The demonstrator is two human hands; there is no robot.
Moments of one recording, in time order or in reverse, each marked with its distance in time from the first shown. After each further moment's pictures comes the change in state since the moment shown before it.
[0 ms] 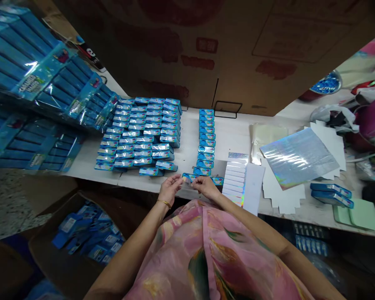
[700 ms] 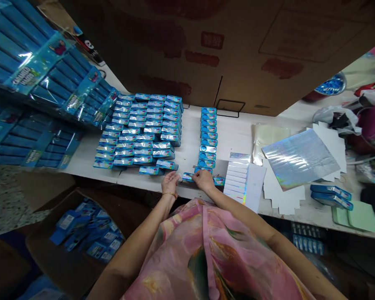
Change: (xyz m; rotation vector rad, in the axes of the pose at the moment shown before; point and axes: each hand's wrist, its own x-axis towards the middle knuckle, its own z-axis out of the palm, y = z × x) left_hand 0.047 -0.032 -0.007 -0.015 0.288 0.123; right_hand 0.036 -0.003 0.009 -0.802 0.199 0.027
